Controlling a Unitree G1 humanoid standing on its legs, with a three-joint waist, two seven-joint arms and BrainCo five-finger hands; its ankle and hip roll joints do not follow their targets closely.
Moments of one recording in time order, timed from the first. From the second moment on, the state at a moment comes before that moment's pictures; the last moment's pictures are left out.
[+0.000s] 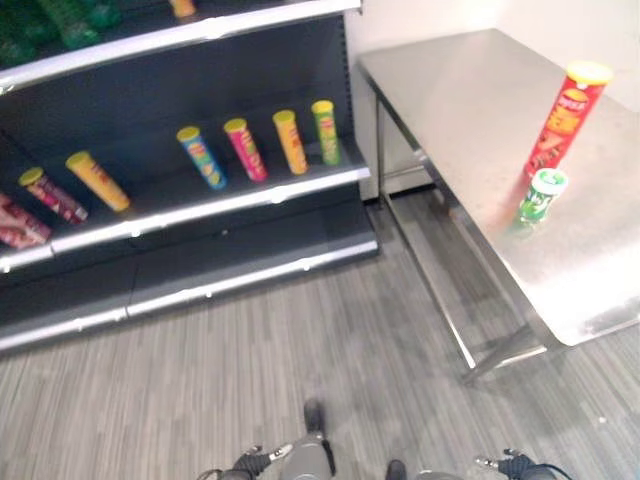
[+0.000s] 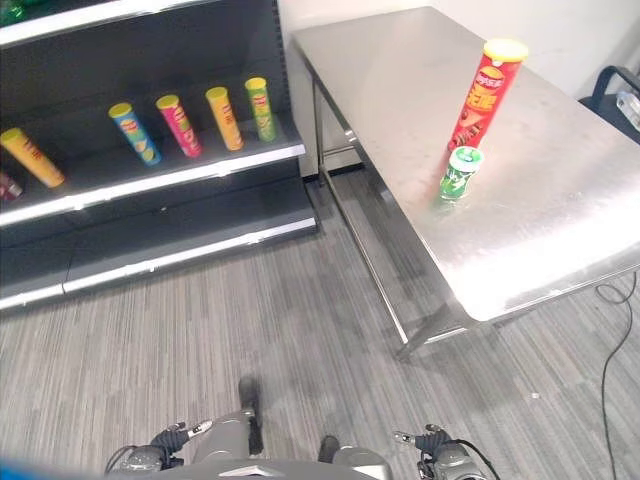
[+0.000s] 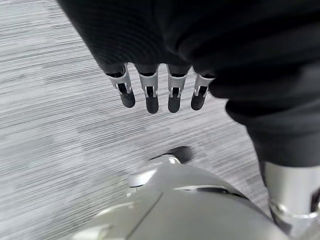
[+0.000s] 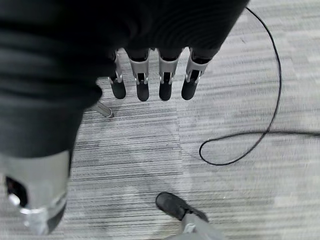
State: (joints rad) left arm -0.01 0.23 -0.17 1.19 -0.18 0.00 0.04; right arm -0.04 -0.32 0.24 1.23 0.12 0.04 -0.08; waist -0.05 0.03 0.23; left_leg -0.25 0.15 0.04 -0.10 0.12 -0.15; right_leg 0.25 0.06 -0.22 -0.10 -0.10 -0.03
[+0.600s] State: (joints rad) left arm -0.08 0.29 -0.21 1.21 -0.17 -0.01 0.04; right arm 0.01 -0.29 0.09 1.28 0.10 0.04 -0.06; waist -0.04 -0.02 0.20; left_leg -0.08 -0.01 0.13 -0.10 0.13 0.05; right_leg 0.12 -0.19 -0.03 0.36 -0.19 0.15
